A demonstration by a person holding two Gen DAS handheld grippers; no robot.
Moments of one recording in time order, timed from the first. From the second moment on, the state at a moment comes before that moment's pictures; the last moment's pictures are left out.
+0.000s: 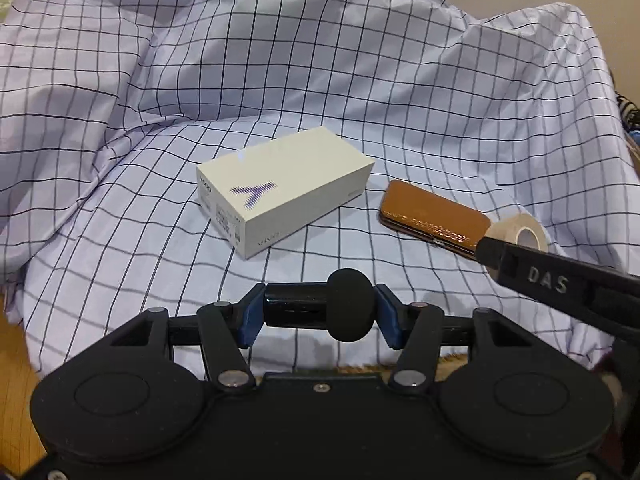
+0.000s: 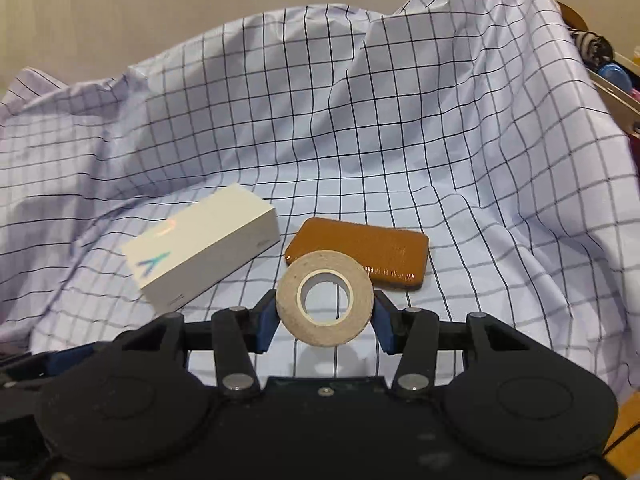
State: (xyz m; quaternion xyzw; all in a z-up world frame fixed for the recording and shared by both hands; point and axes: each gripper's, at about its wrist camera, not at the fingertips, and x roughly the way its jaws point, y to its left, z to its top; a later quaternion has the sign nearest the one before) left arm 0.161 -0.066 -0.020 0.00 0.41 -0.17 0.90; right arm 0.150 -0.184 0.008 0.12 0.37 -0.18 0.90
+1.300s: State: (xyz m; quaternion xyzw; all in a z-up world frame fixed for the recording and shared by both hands) left arm 0.022 -0.049 -0.019 -0.01 0.42 -0.21 0.88; right arm -0.030 -0.137 0.043 0.16 0.32 -0.19 0.91
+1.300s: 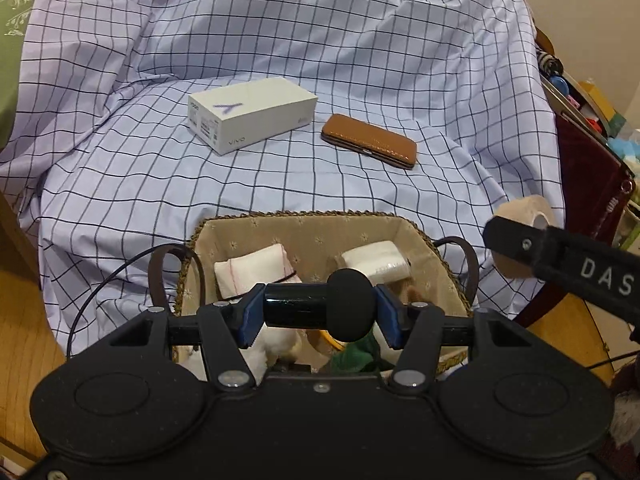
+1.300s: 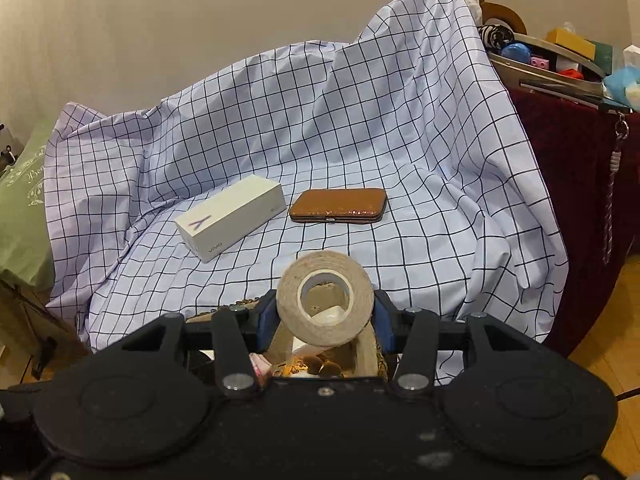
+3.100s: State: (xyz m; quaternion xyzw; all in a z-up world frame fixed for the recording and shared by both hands) left arm 0.027 -0.010 -0.013 -0.01 0.40 -0.05 0.91; right arm -0.006 -0.116 0.013 0.12 0.40 -0.13 0.90
